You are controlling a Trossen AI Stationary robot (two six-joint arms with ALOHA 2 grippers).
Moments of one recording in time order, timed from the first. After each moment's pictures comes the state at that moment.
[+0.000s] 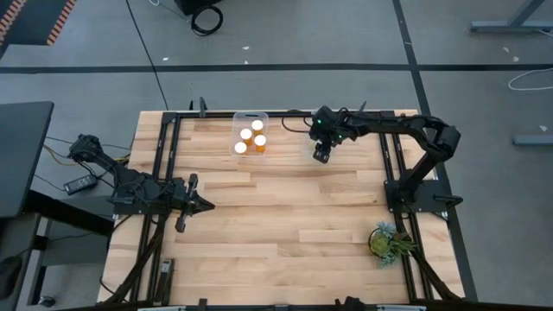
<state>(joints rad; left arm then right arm) -0.57 0.27 0.06 0.10 -0.45 -0.17 -0.57 1.62 0.99 -0.51 0.00 -0.13</state>
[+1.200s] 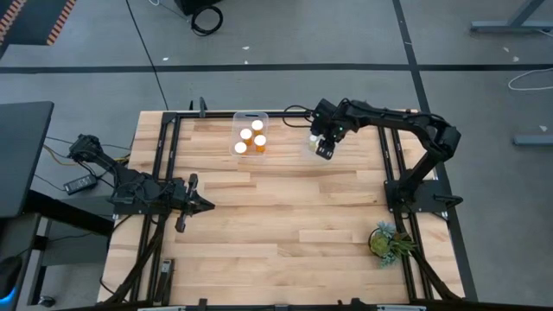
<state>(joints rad) -0.57 0.27 0.06 0.10 -0.45 -0.17 -0.57 1.62 1.17 -0.84 0.00 -0.11</state>
